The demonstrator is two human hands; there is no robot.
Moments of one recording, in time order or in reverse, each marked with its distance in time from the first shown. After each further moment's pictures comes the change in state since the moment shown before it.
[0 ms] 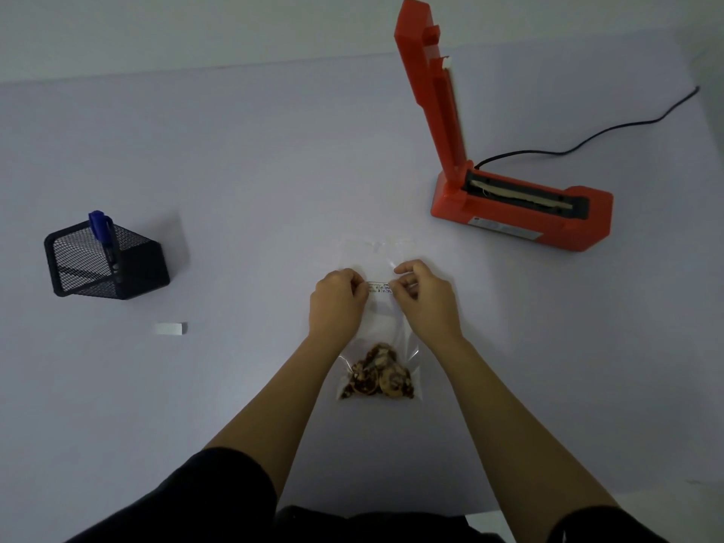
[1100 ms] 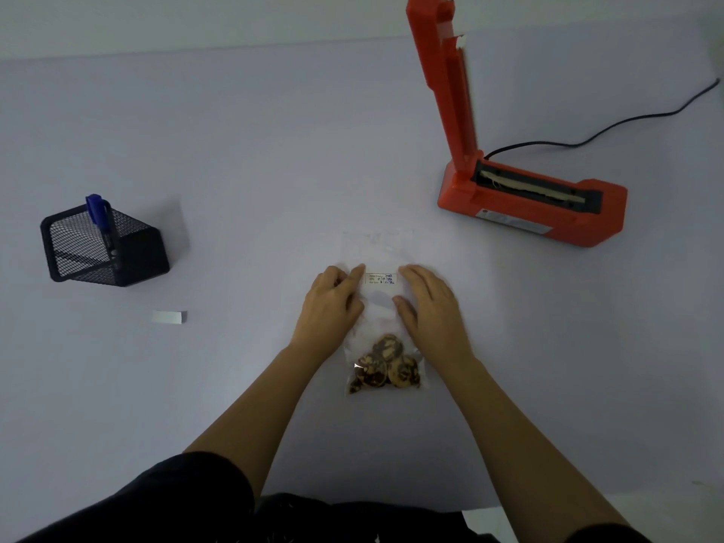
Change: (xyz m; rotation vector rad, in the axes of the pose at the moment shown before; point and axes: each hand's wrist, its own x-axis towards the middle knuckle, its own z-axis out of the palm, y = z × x) left_hand -0.012 -0.043 0.008 0.115 0.032 0.406; right_hand -0.016 0.048 0.013 -0.400 0.066 -0.419
